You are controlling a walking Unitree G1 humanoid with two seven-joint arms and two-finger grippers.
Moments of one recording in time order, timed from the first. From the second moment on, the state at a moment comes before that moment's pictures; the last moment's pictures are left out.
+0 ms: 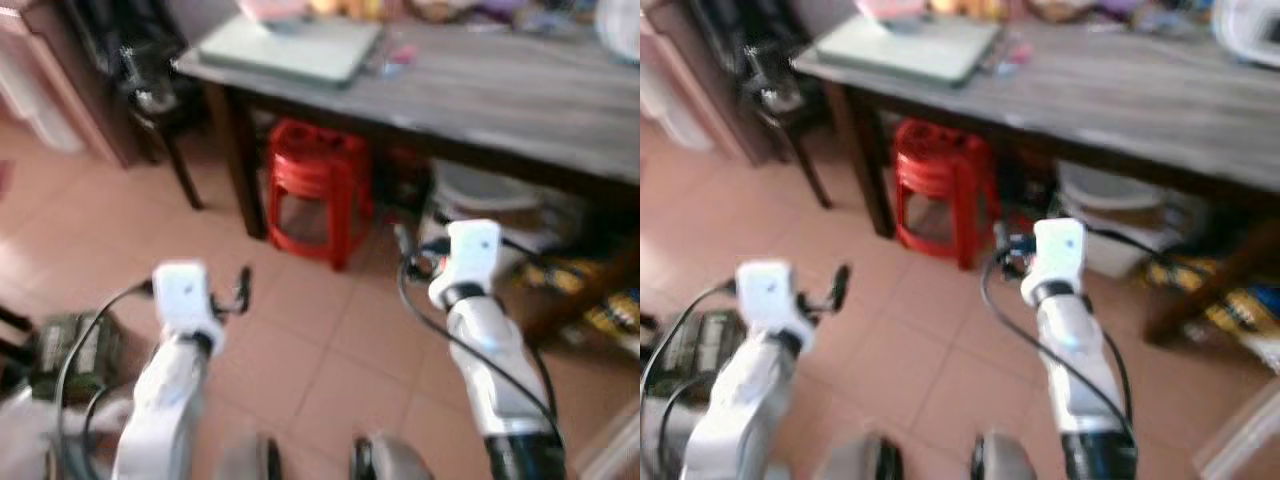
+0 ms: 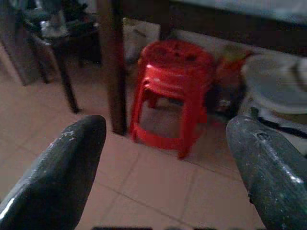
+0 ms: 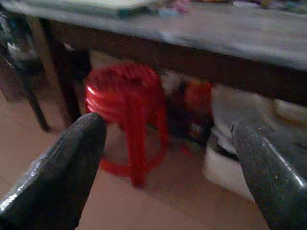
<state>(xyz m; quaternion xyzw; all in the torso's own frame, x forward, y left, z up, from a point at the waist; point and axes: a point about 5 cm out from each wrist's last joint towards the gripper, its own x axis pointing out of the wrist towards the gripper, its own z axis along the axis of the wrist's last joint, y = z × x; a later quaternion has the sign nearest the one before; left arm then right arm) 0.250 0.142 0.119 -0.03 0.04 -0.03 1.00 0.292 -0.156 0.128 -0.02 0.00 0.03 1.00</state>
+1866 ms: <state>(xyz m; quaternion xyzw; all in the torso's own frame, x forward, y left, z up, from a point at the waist) 0.252 0.115 0.130 -0.08 -0.01 -0.10 0.99 0.306 -0.148 0.152 -0.03 -0.04 0.06 1.00</state>
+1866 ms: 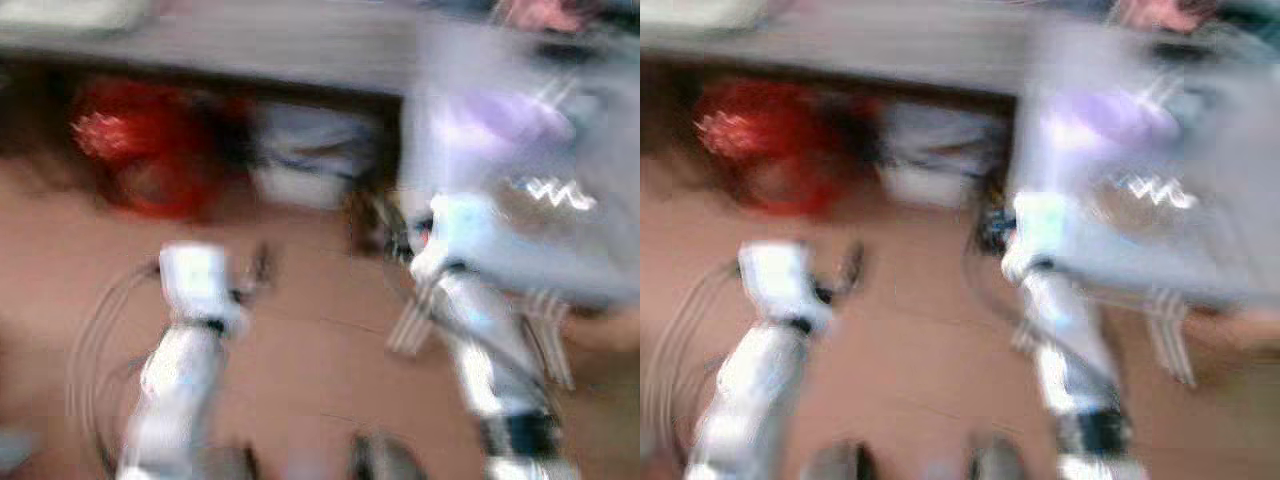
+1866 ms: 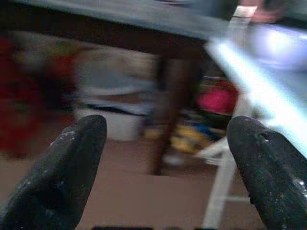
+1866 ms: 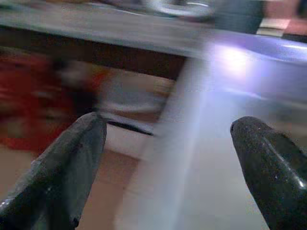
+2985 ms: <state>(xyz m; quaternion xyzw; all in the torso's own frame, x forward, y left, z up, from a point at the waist) 0.234 0.164 0.133 -0.01 -0.04 0.01 1.00 0.281 -0.153 0.154 -0.09 -0.07 0.05 0.99</state>
